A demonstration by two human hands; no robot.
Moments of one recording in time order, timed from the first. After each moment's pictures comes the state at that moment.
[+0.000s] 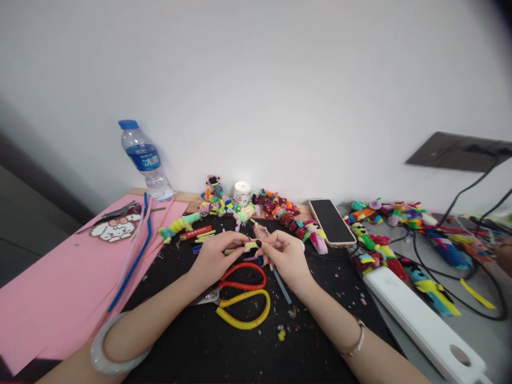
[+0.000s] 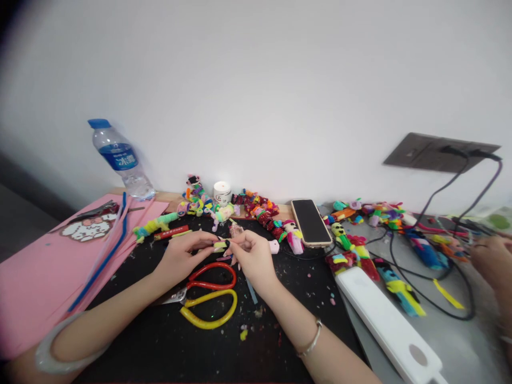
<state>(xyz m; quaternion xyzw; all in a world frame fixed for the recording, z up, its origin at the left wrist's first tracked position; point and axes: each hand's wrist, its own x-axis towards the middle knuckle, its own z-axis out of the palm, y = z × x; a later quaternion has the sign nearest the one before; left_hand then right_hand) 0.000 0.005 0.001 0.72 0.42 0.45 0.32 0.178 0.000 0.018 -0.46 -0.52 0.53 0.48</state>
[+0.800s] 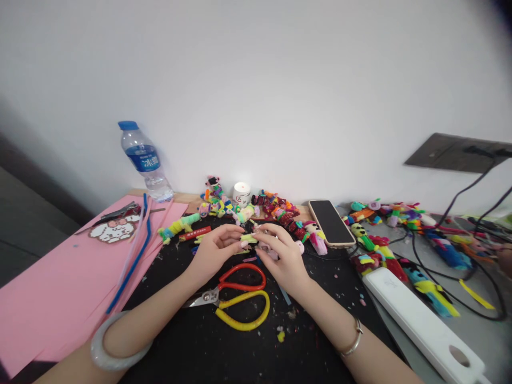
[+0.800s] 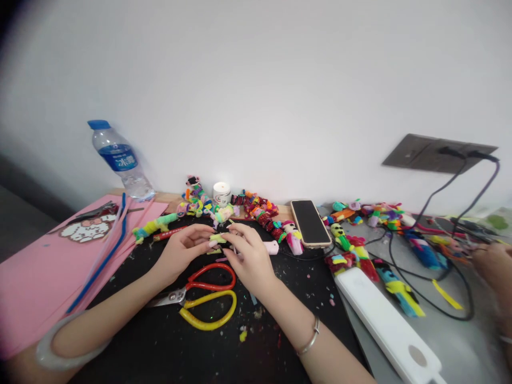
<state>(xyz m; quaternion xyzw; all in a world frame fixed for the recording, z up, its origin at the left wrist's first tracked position) 0.004 0.010 0.004 0.50 0.39 0.51 0.57 0.190 0.001 0.011 -0.36 -0.81 0.12 0.45</state>
